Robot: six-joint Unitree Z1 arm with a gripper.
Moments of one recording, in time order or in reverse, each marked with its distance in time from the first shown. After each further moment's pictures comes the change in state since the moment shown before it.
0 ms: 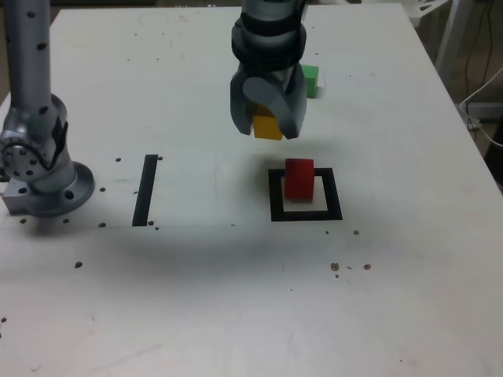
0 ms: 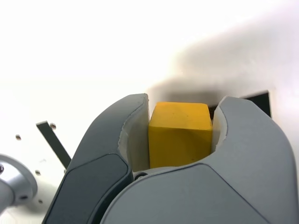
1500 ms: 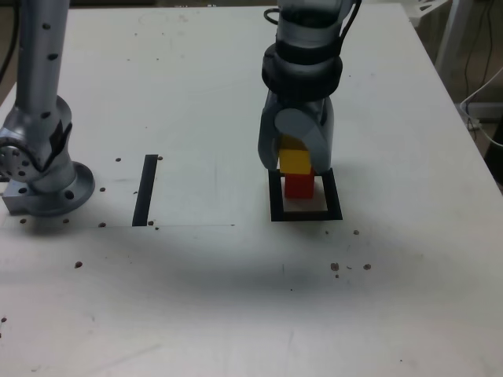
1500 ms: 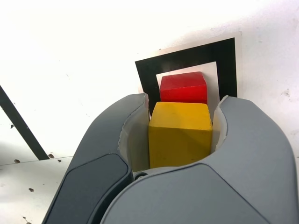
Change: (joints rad) arm -0.127 0.127 -0.139 0.058 -0.080 -0.219
